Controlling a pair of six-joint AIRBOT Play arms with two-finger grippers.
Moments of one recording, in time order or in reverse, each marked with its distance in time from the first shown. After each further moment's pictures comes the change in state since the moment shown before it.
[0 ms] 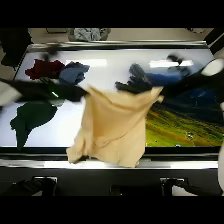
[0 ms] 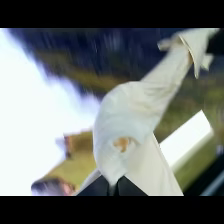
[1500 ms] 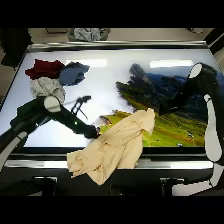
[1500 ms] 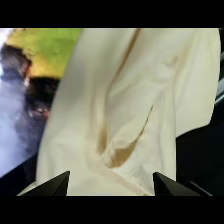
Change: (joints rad) left arm -0.047 -0.196 -0.451 -0.172 -0.260 0.085; right arm 0.014 -0.311 -0.007 -0.196 0.375 0.170
